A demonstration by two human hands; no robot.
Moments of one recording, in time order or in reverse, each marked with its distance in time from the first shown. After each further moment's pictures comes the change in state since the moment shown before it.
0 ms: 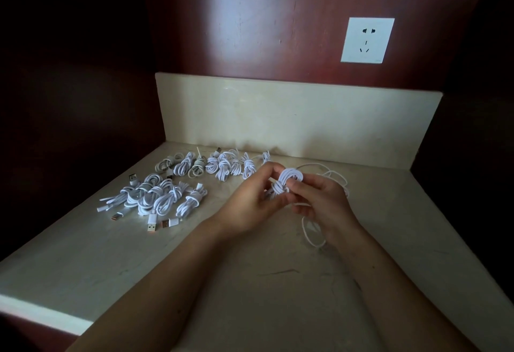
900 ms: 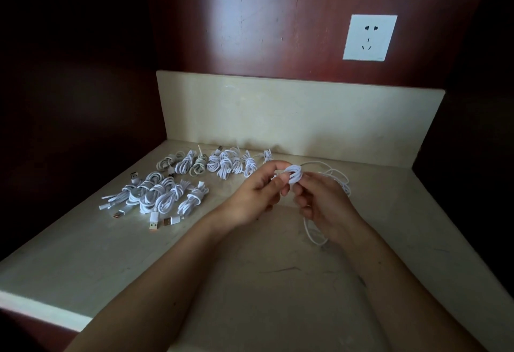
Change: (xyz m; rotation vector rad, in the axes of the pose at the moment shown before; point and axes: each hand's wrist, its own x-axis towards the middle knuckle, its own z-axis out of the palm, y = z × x) left_hand 0.005 0.010 -0.001 -0.360 -0.079 -0.244; right_hand 0.006 0.000 -0.002 0.052 -0.099 0.033
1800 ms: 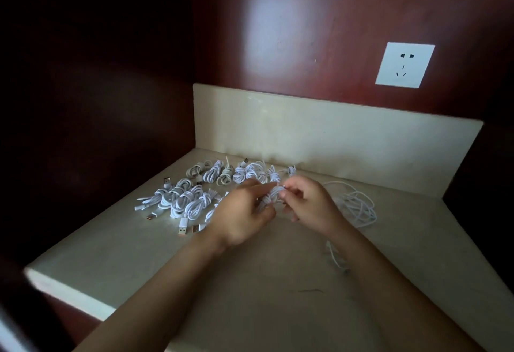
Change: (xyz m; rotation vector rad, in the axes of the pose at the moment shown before) left_hand -0.039 0.006 -0.050 0.824 0.257 0.014; right_hand 0.052 0.020 0.036 -0.677 -0.116 -0.342
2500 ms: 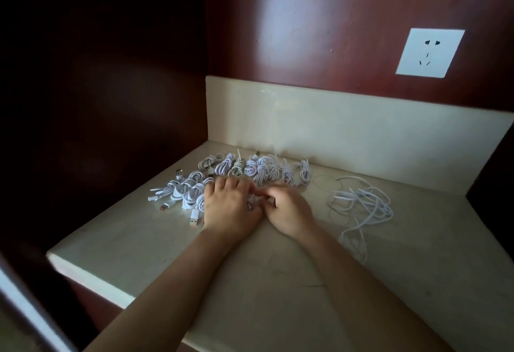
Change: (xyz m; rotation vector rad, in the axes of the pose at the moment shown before) left_hand -0.012 -0.037 0.014 0.564 0.243 -0.244; right_hand 0.011 0.011 0.062 -0.365 -0.097 -0.187
